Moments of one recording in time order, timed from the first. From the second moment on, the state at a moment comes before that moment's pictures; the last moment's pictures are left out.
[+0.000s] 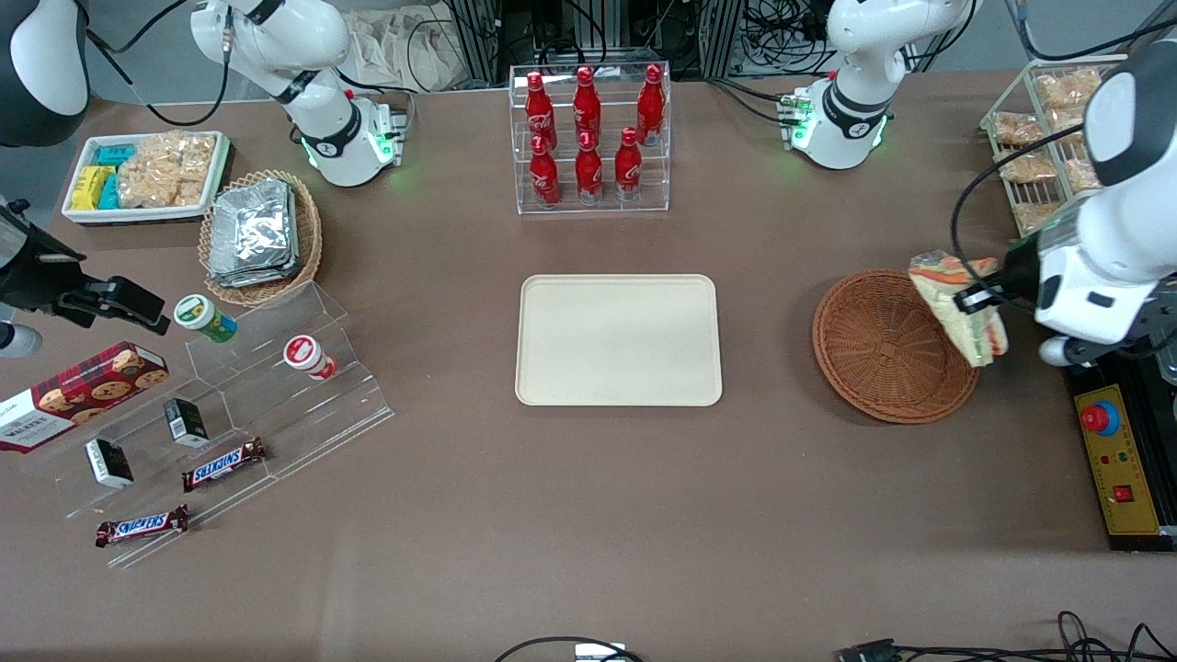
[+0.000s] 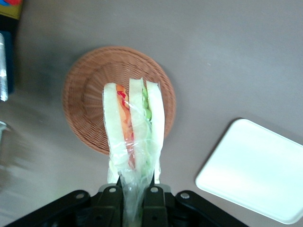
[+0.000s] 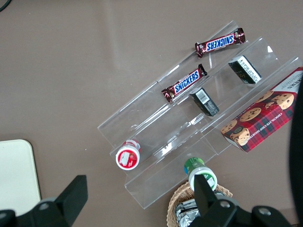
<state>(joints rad) 0.27 0.14 -0.44 -1.60 0.01 1.54 -0.59</state>
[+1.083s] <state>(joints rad) -0.28 0.44 -0.45 -1.82 0.20 2.02 -1.12</state>
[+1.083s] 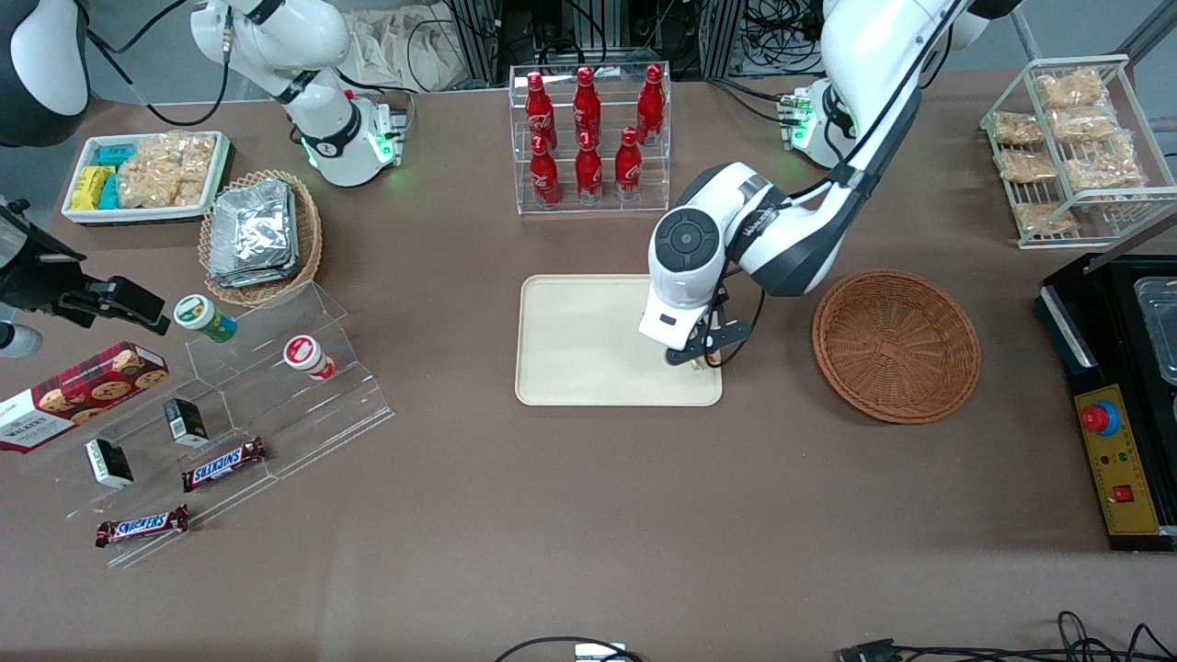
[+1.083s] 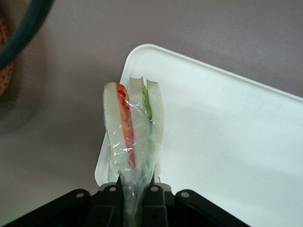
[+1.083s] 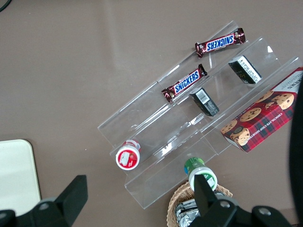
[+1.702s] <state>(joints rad) -0.28 0.42 -0.44 -2.02 0.36 2.24 -1.14</state>
